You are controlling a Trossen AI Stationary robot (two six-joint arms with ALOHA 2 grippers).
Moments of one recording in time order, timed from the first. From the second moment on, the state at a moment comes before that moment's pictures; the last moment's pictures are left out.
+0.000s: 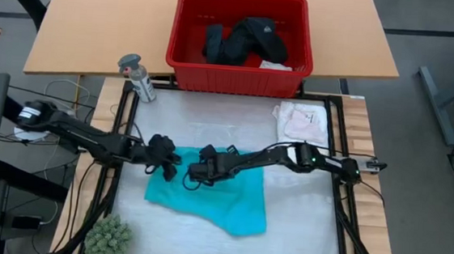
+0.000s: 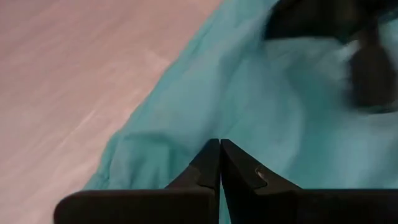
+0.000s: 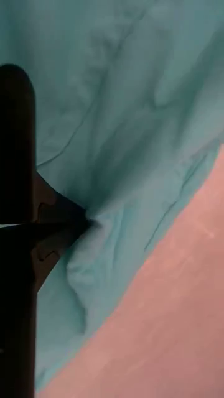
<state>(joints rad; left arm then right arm) -0.14 1.04 0.37 -0.14 -0.36 -0.66 0.10 2.45 2.04 -0.98 0.55 0.95</state>
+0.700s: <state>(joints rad) 0.05 1.15 0.37 0.00 -0.22 -0.64 0.09 2.26 2.04 -1.18 0.57 0.70</state>
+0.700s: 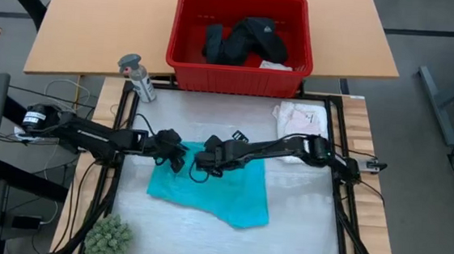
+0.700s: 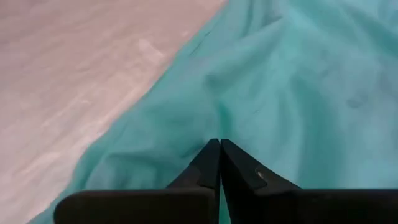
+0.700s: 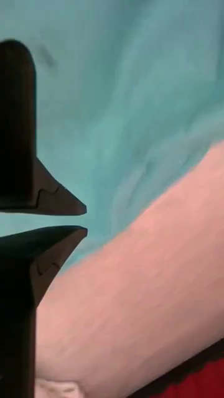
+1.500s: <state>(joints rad) 0.01 0.74 0.64 -0.34 -0.17 -0.64 0.47 2.42 2.04 -0.78 0.63 1.45</state>
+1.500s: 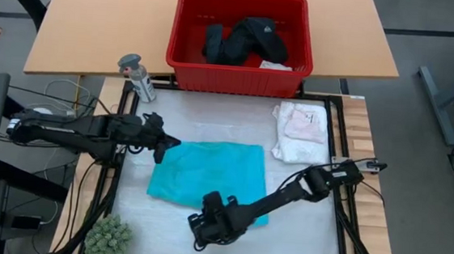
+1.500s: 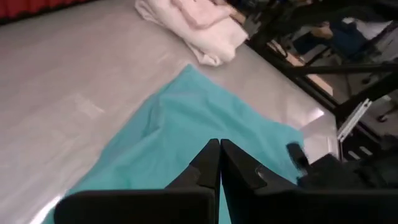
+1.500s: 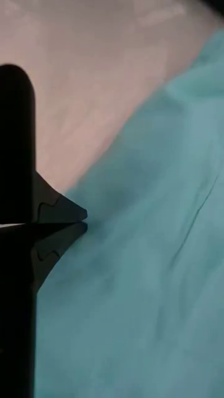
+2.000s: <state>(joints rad) -0.05 0.76 0.58 -0.48 -0.23 -0.67 0.55 2.36 2.04 -1.35 0.41 1.71</state>
